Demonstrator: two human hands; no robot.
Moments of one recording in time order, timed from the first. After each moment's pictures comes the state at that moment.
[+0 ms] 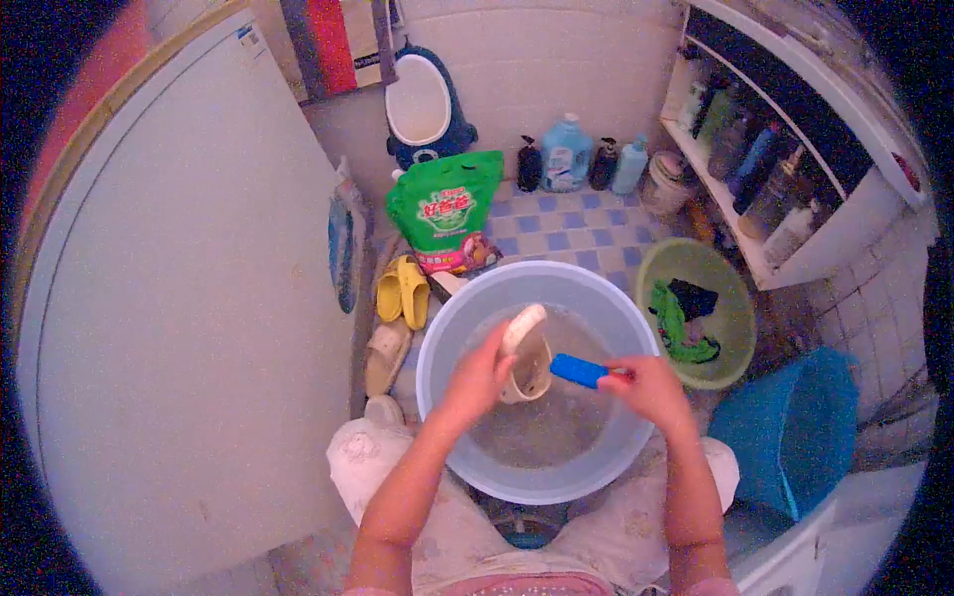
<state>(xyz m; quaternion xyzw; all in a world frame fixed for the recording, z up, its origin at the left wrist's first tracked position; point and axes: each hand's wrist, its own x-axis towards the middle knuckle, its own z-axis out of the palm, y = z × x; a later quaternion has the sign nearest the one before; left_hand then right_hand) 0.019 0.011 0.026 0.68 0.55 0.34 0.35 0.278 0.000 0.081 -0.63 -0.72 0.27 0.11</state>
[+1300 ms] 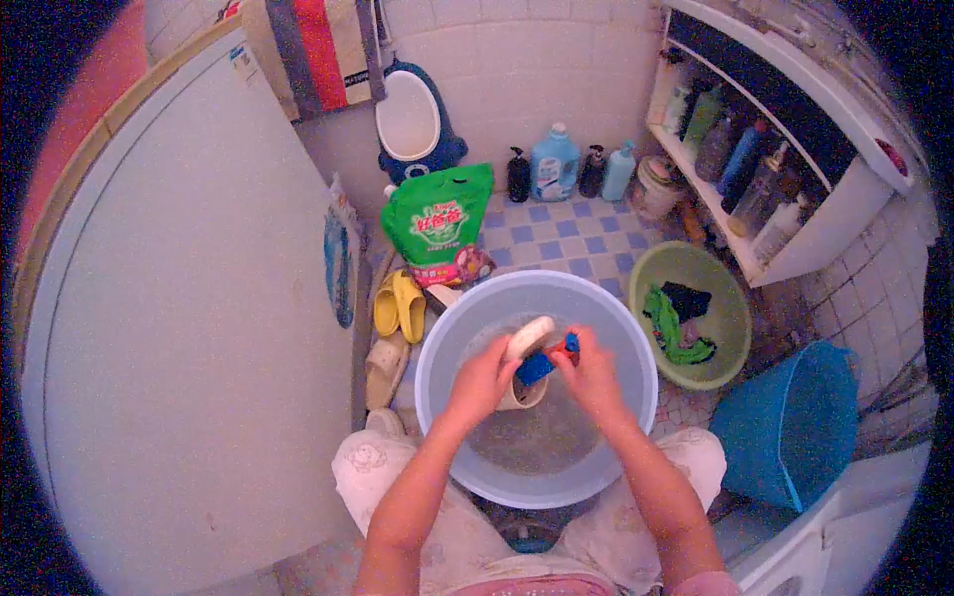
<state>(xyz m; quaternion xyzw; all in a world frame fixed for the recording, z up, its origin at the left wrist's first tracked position) 0.027 0.025 0.019 0.70 0.57 0.33 0.29 0.214 0.029 0.034 -0.58 -0.67 0.26 0.38</state>
